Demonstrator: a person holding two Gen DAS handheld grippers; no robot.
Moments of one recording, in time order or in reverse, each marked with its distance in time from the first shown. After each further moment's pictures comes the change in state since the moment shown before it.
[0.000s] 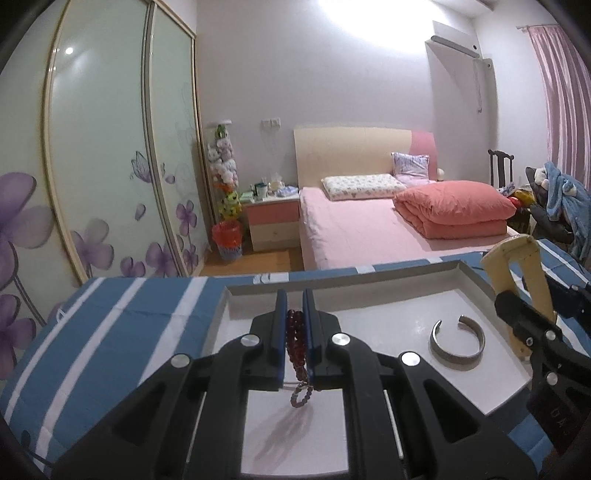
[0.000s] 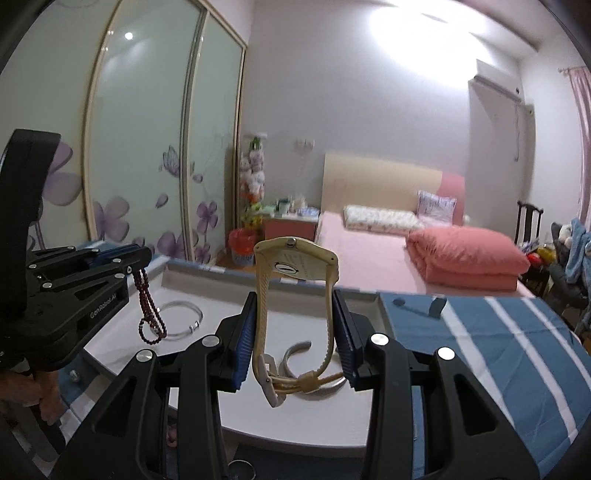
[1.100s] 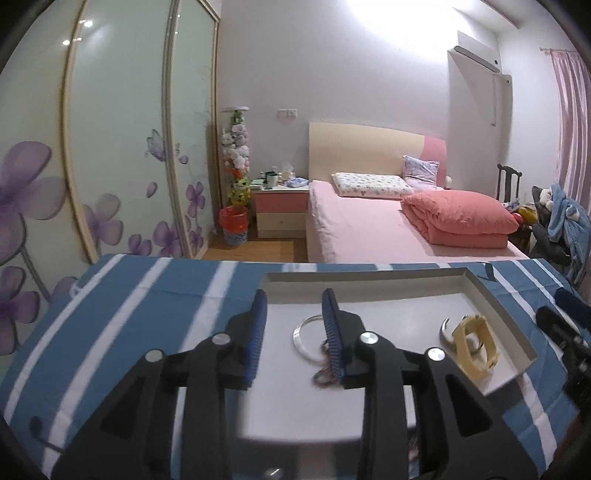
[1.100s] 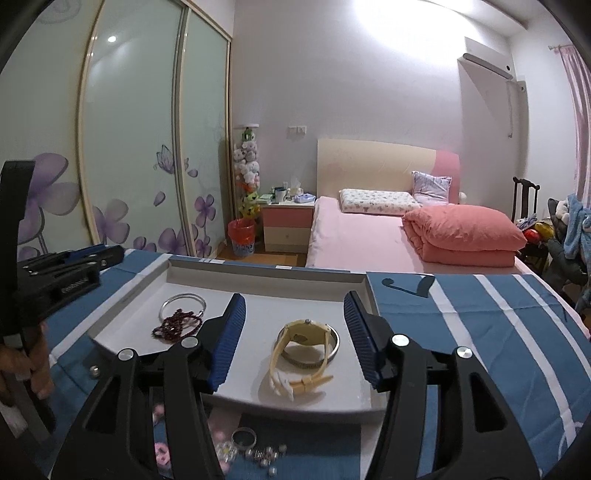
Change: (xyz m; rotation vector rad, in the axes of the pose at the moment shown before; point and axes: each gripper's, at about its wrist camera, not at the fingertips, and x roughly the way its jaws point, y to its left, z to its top) left arm -0.041 0.055 -0.001 -0.096 0.033 0.008; right arm -0.041 -0.011 0.009 0.060 0.026 -0.008
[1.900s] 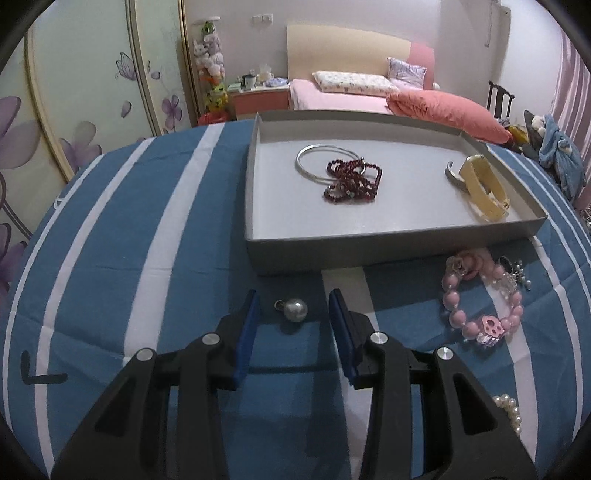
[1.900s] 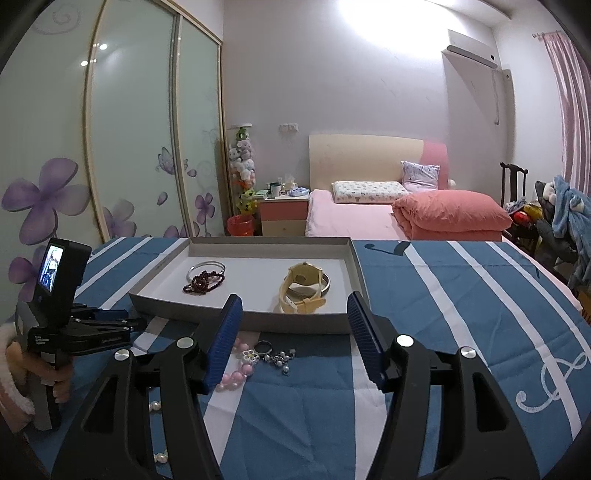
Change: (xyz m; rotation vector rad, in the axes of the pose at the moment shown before) left arm 0.013 0.014 -0.091 0.083 0.415 -0.072; right arm -0.061 -0.003 -0.040 0.054 0.029 -0.012
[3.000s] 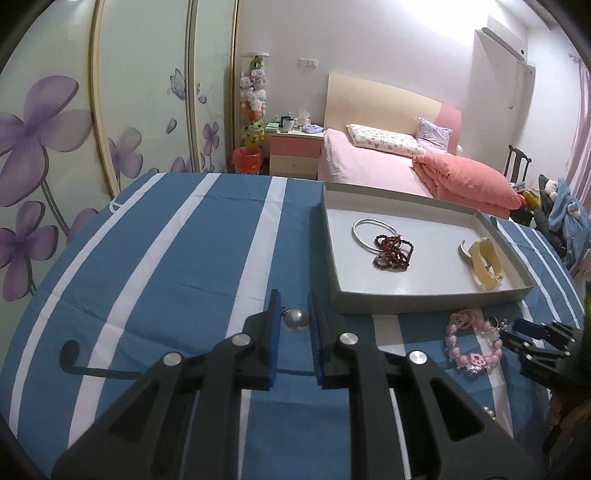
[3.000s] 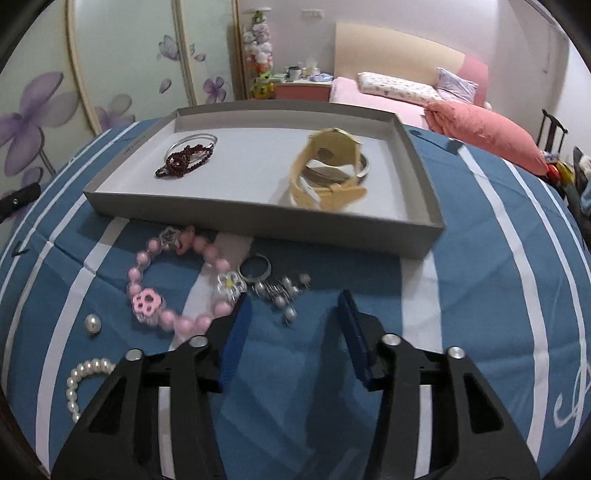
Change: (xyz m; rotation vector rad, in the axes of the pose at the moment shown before) left arm -0.079 0.060 0.003 -0.164 -0.196 0.032; right arm 0.099 0.011 -0.031 -0.107 0.477 0.056
